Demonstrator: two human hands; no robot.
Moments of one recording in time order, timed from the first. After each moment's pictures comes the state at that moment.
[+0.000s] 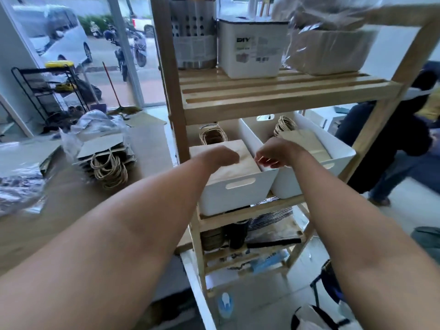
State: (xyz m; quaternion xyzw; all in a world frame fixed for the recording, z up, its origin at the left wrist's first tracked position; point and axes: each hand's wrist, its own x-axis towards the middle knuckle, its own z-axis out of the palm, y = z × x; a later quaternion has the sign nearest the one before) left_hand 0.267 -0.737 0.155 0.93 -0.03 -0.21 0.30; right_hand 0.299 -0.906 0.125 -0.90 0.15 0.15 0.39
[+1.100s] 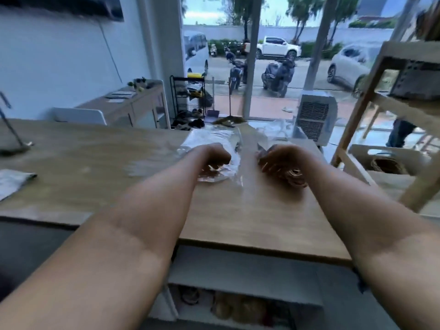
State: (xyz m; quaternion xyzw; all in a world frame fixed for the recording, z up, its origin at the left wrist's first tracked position) left_hand 0.197 -0.248 0.172 0.93 0.13 -0.13 0.32; right_hand 0.275 -0.441 0.160 -0.88 -0.05 0.30 0.36
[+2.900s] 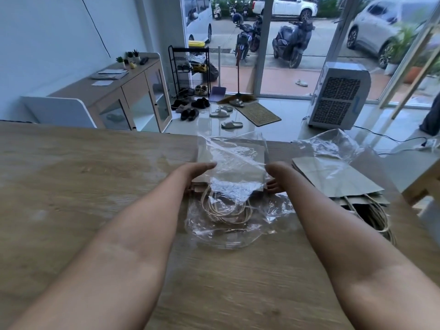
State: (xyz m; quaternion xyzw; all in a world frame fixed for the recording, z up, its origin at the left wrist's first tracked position) left_hand 0.397 -0.090 0.088 0.75 0.33 -0.18 0.55; right_hand 0.472 -0.286 0.073 -0.80 0.20 0.26 0.50
